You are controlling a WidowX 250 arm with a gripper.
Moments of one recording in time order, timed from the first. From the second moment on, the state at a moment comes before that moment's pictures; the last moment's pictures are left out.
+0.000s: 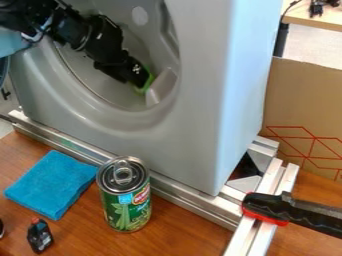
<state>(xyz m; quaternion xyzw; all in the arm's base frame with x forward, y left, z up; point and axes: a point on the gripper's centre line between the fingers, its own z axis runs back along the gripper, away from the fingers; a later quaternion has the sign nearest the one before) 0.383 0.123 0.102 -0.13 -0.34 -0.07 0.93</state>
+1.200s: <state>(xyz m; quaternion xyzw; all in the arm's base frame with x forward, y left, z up) 0.339 0.106 0.134 -0.08 -0.32 -0.03 0.94</state>
